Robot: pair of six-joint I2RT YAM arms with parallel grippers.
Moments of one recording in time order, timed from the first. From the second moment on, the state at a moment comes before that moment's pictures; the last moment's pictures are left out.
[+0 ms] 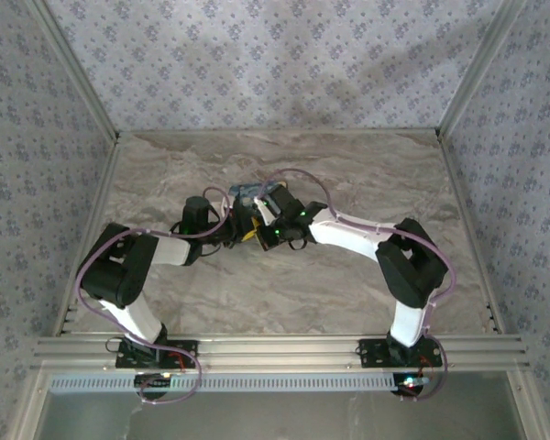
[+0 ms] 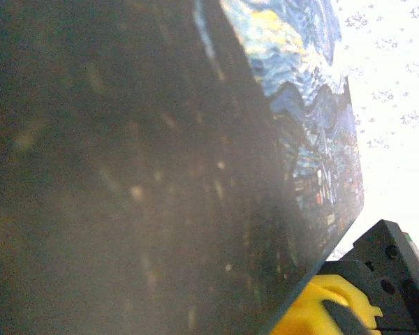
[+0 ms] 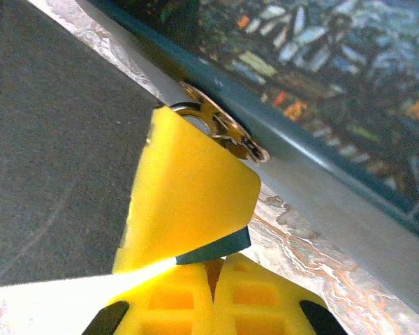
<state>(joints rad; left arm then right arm) -0.39 1.69 0.60 0.62 0.78 -1.09 0.81 1.80 1.24 -0.39 -0.17 0.28</state>
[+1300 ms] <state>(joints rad) -0.23 1.26 0.54 0.10 0.43 -0.86 0.84 1.83 1.13 -0.32 -0.05 -0.13</state>
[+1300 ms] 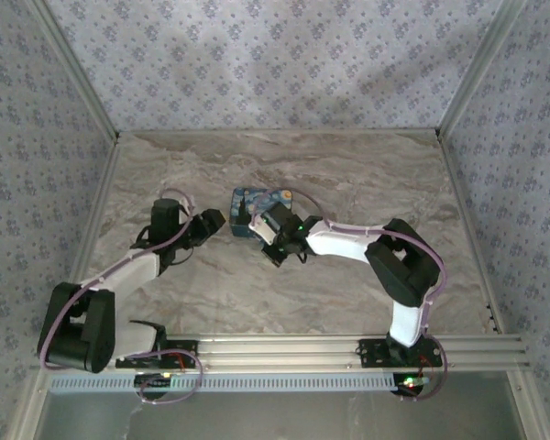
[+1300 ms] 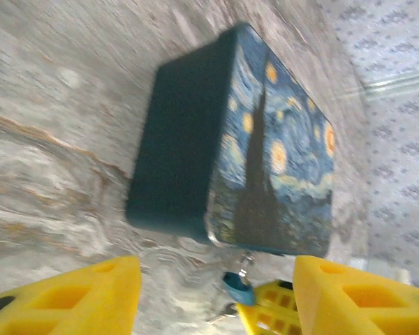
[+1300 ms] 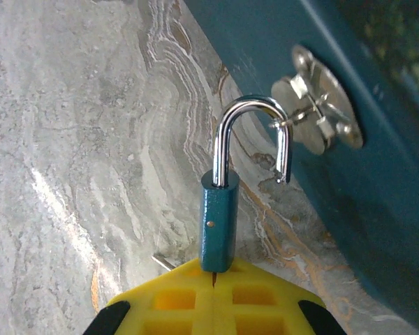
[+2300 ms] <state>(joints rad) -0.26 1.72 0.90 0.08 0.46 -0.77 0.88 1.94 1.30 -0.40 0.04 -0.45</state>
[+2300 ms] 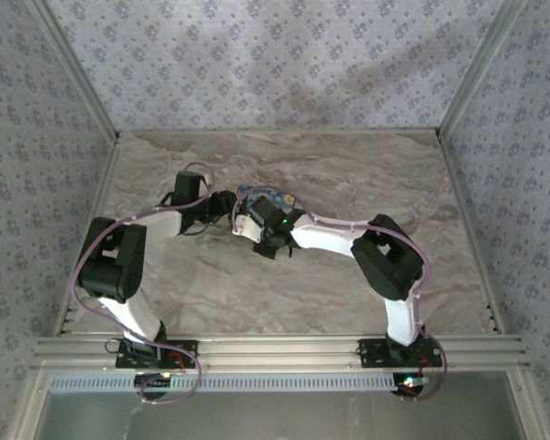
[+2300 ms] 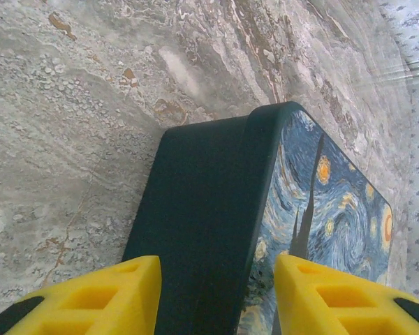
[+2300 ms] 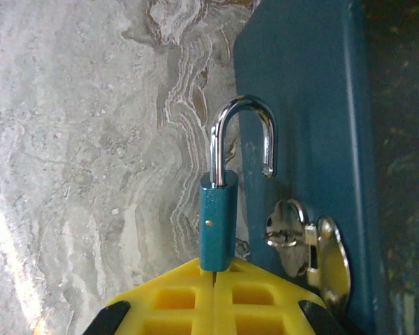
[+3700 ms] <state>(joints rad) -0.31 1.31 0.68 -0.07 0.33 -0.77 0.44 1.56 0.91 -0.51 -0.04 0.29</state>
